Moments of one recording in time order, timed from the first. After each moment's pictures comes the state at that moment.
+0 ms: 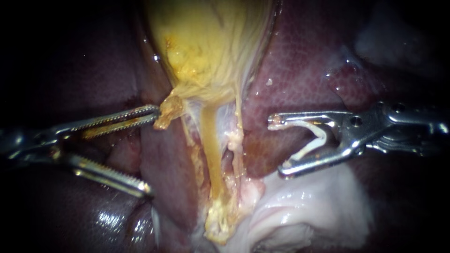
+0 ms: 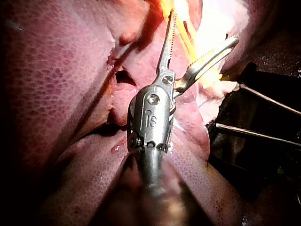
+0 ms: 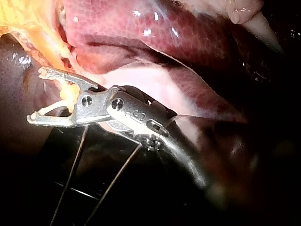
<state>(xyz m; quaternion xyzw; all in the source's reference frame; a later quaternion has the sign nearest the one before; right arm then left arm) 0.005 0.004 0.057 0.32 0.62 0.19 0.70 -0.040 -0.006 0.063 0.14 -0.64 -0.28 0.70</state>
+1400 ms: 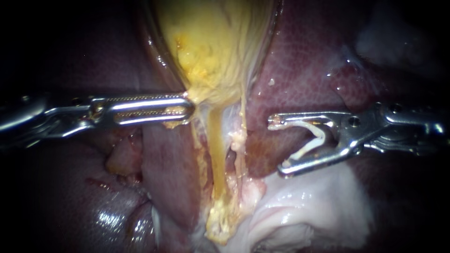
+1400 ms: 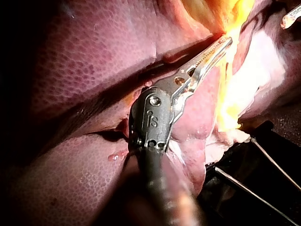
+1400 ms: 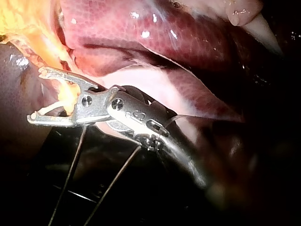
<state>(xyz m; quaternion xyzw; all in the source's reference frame) 0.005 0.004 0.059 0.31 0.62 0.19 0.70 -0.040 -0.001 0.068 0.17 -0.58 -0.41 0.69</state>
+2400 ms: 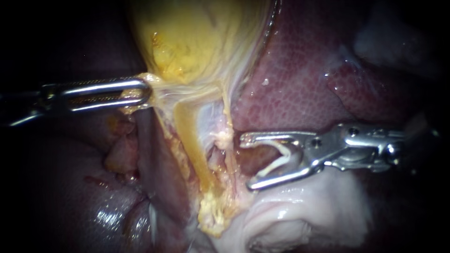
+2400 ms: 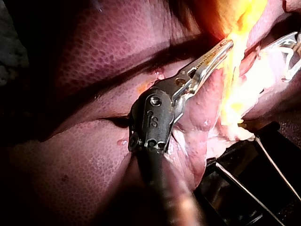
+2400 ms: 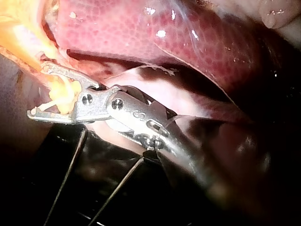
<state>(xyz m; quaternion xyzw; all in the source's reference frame) 0.012 -0.003 0.070 0.32 0.61 0.18 0.70 -0.034 0.000 0.062 0.17 -0.57 -0.43 0.67</state>
